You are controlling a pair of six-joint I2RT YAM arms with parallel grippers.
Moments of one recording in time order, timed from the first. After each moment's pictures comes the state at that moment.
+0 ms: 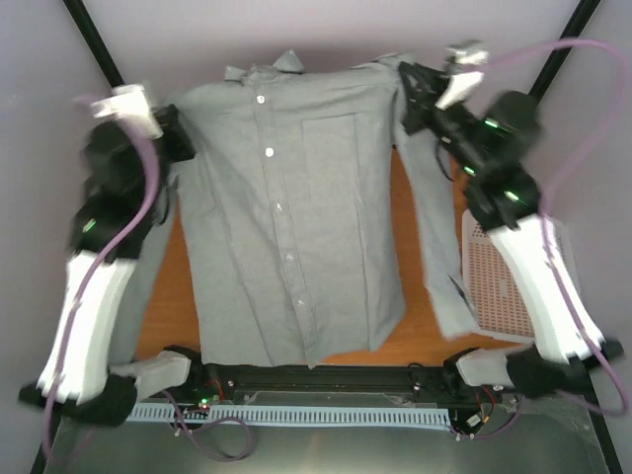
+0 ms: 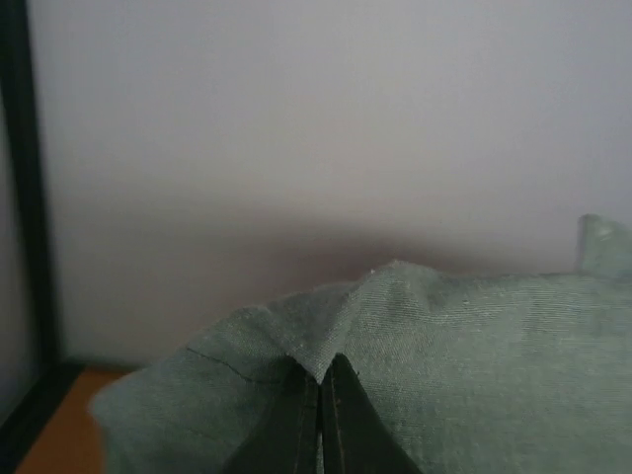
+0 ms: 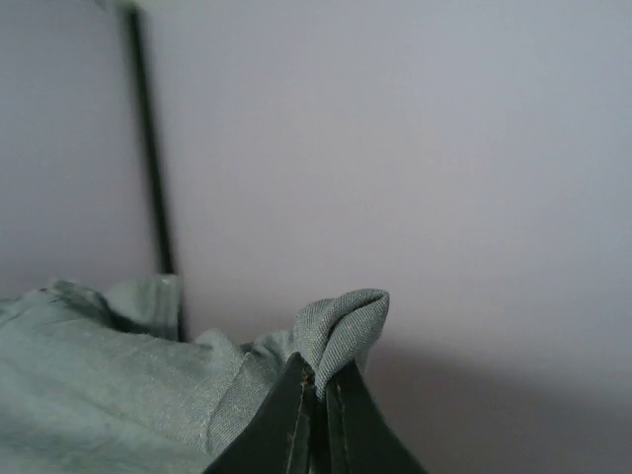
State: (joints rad) left arm -0.30 1.06 1.72 -0.58 -0.22 -0.26; right arm 0.42 1.25 1.79 -0.22 -0.24 0.11
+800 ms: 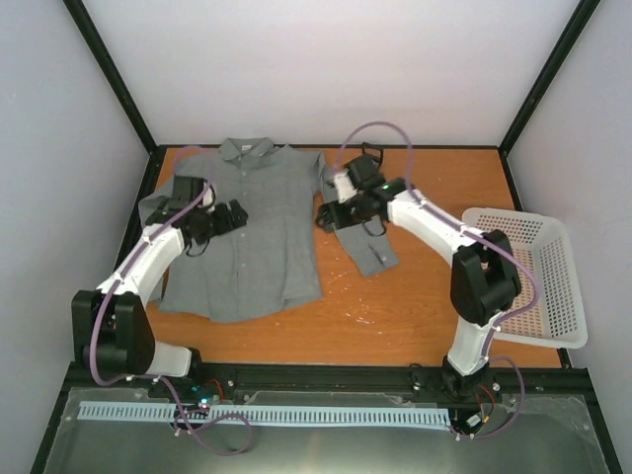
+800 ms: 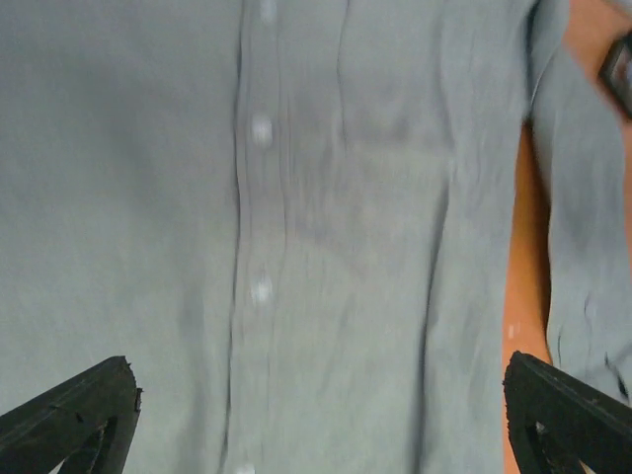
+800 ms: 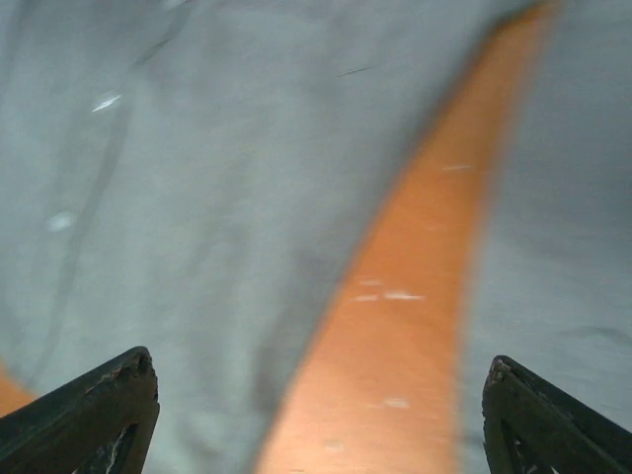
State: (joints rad) left arm -0.08 1.42 1.09 -0.53 0.17 -0.44; right arm 0.48 1.82 1.51 -0.65 -0.27 0.12
